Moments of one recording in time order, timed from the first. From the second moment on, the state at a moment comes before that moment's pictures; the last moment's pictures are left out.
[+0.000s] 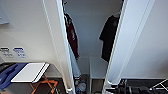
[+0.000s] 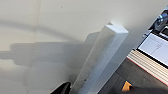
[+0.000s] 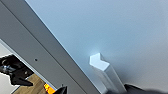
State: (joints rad) left arm 0.72 2.14 -1.11 0.22 0.06 0.08; right arm -0.58 2.20 -1.17 -0.17 -0.03 0.12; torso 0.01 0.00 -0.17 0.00
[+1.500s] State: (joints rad) left arm 0.77 2.06 -1.06 0.25 0.01 0.08; right arm -0.68 2.04 -1.06 -0.20 0.06 0.11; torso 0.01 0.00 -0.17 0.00
